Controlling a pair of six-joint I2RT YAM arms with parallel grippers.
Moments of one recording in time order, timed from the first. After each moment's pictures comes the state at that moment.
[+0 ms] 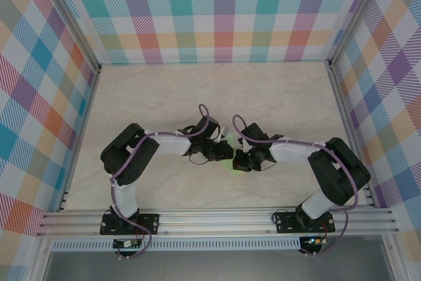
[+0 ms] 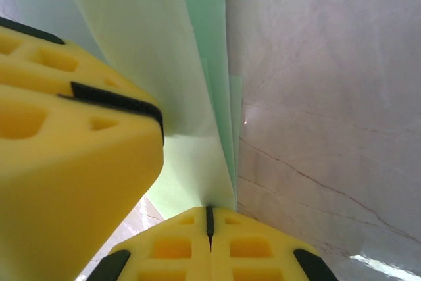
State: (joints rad) left arm -0.75 1.90 0.98 0.00 0.57 -0.77; right arm 0.65 1.57 0.70 -0.36 -0.40 0.71
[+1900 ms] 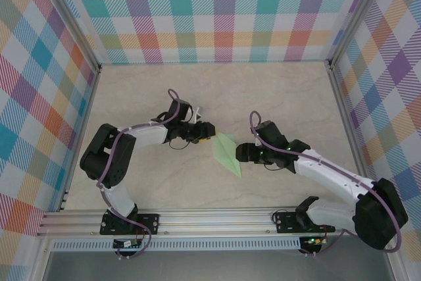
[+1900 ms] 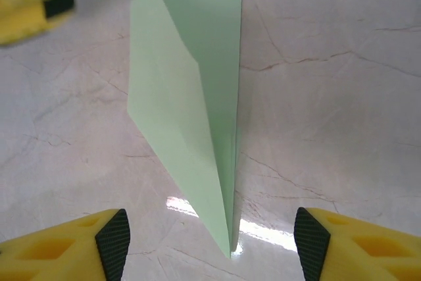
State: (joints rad) left arm -0.50 1.78 0.94 -0.02 0.66 -0.73; right arm 0.67 1.13 0.68 -0.50 -0.12 0.63
